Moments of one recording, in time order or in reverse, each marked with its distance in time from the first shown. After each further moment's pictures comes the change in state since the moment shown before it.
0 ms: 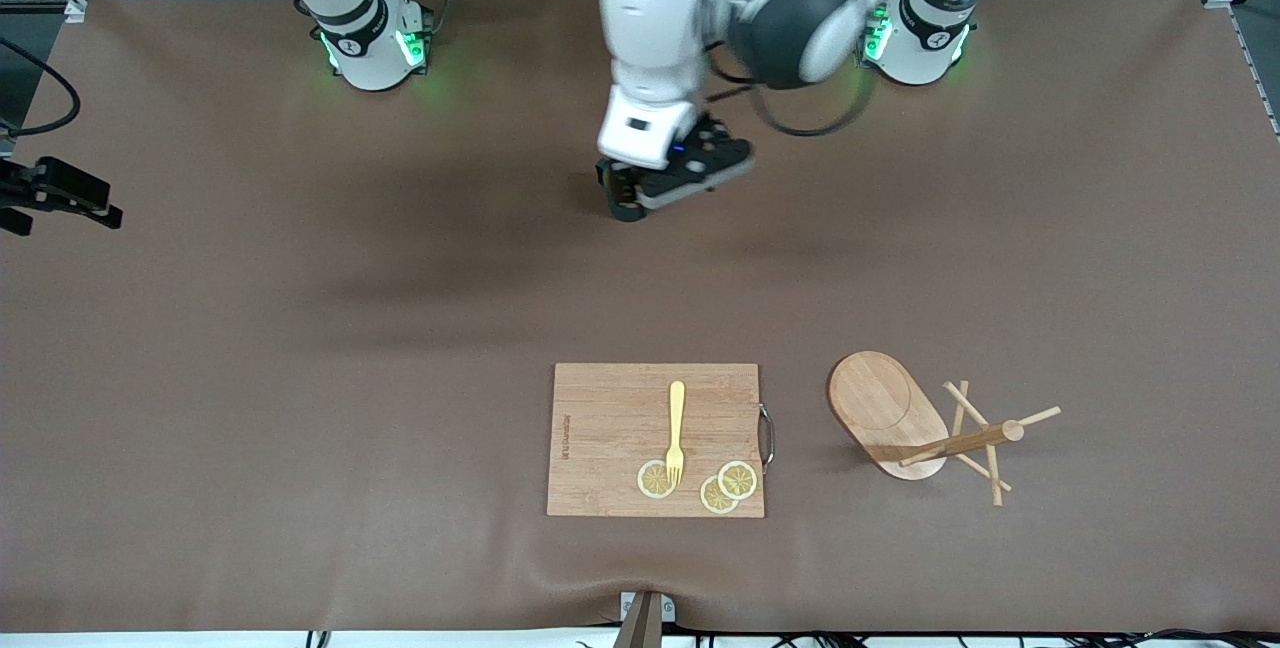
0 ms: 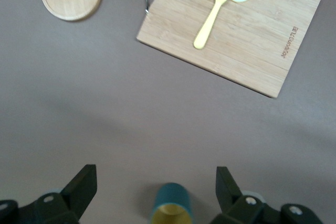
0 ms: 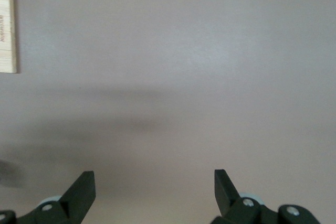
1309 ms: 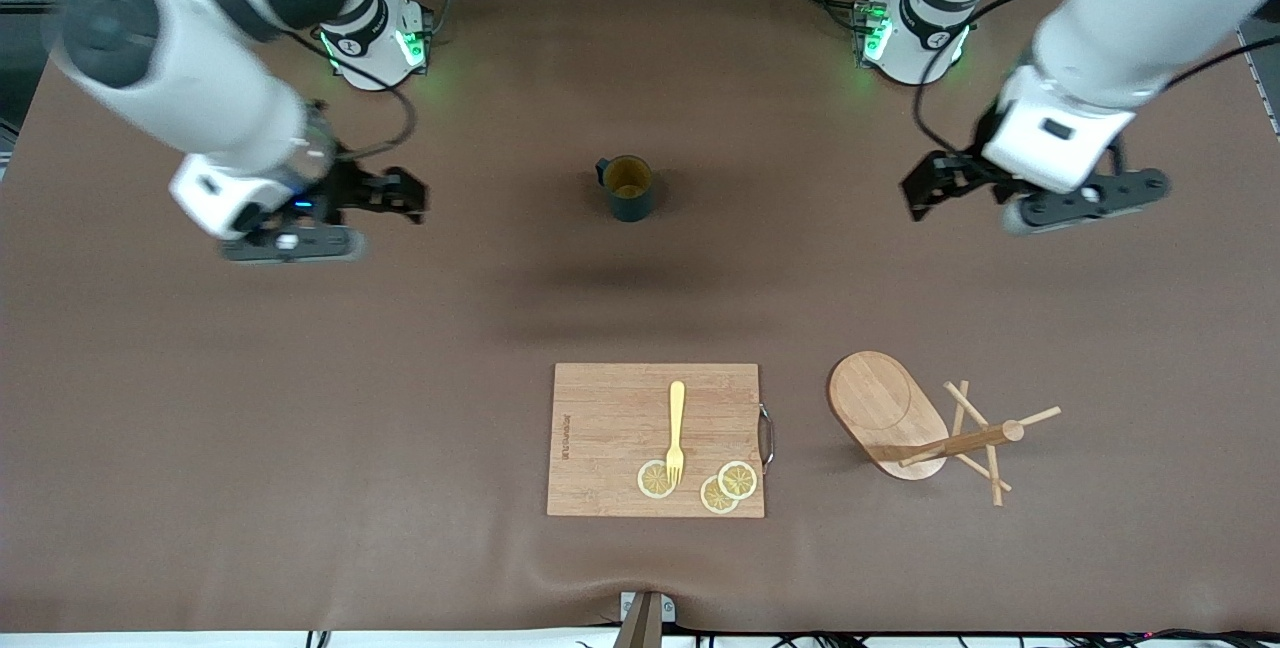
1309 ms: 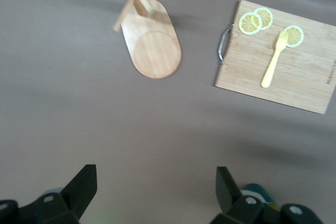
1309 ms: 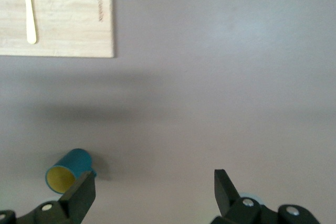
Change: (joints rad) left arm 0.547 -0.320 0.004 -0.058 -0.279 -0.227 0.761; right arm 0.400 0.054 0.001 -0.044 0.102 0.054 0.437
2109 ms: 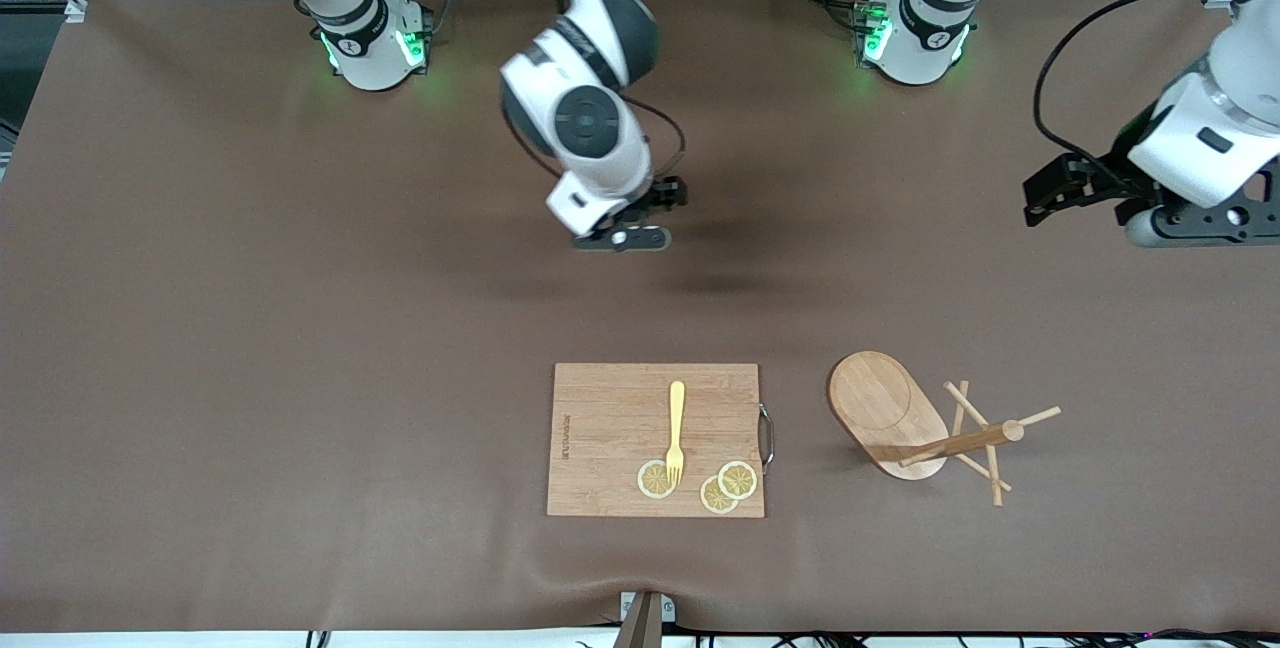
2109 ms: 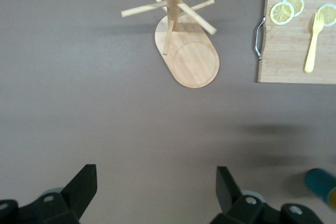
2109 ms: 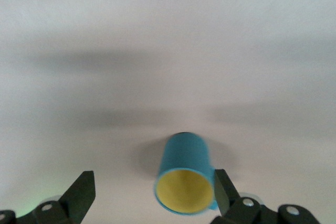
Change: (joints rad) left arm 0.116 -0.027 0.105 0.001 0.000 -0.040 0.431; right arm 0.424 0.324 0.004 -0.028 0.221 0.315 0.356
